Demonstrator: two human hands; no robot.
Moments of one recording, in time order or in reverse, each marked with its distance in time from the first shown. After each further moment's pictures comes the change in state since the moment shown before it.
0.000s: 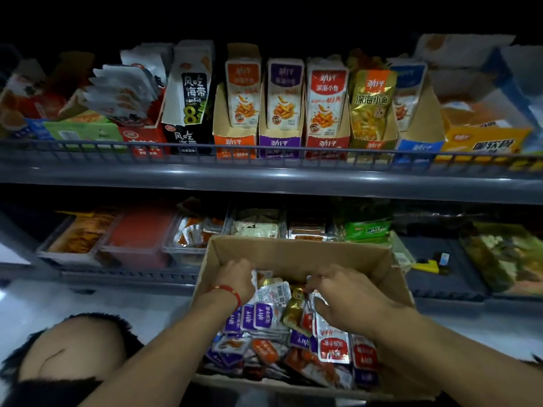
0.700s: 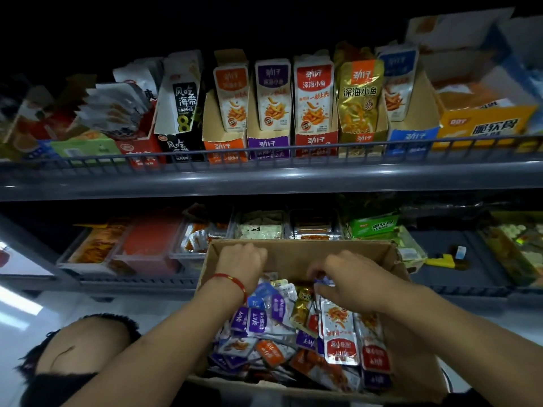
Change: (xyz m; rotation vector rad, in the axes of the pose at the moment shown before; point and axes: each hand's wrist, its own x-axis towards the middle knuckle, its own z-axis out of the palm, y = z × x) left_hand -0.005 0.031 -0.026 0.691 0.215 0.238; right_hand 0.010 0.016 -0.029 0.204 -0.098 0.069
